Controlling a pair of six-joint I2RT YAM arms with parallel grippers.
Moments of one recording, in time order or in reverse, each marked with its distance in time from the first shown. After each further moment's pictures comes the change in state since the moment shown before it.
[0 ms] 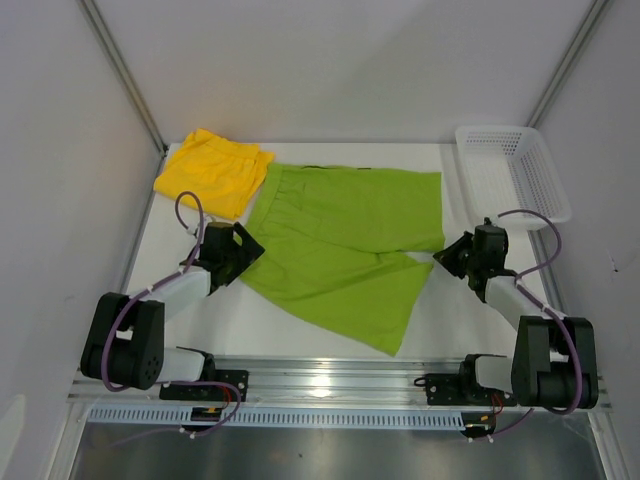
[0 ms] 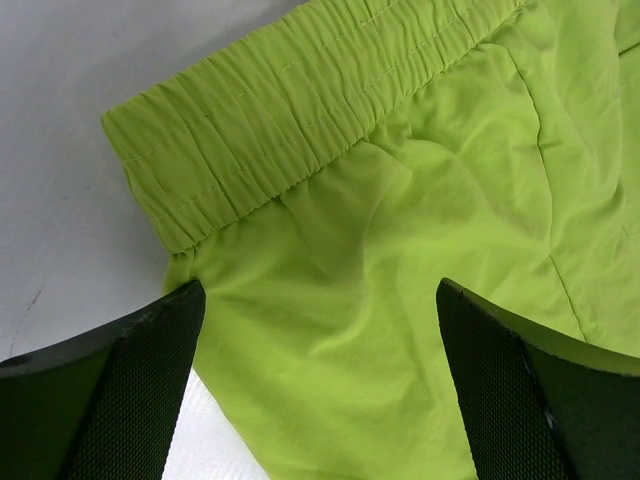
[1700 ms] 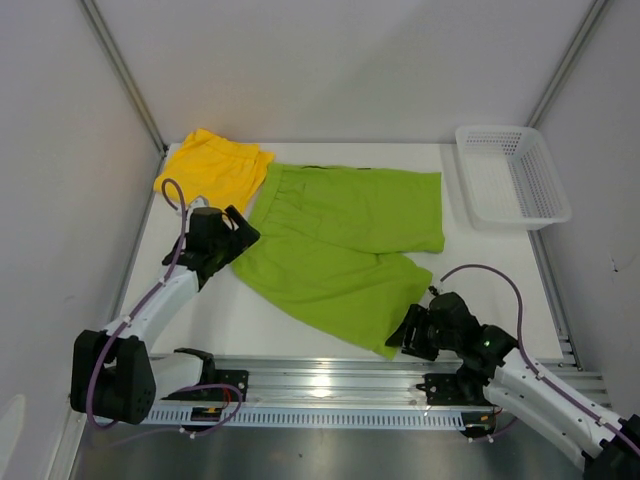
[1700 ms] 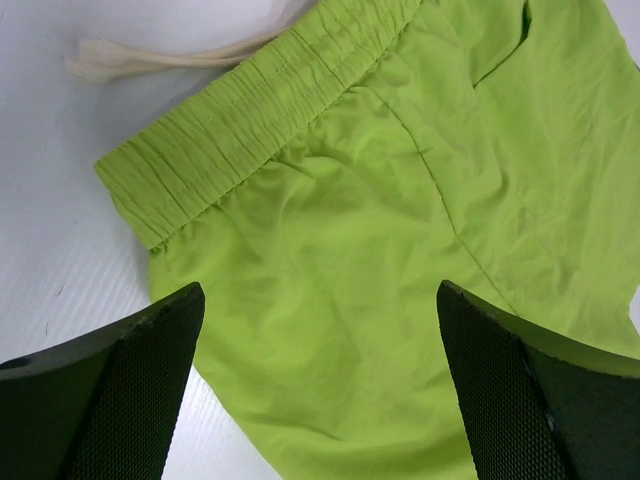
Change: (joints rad) left arm 0.016 -0.179 0.147 -0.216 0.015 0.096; right arm 0.715 -0.752 -0.282 -0.617 -0.018 0.253
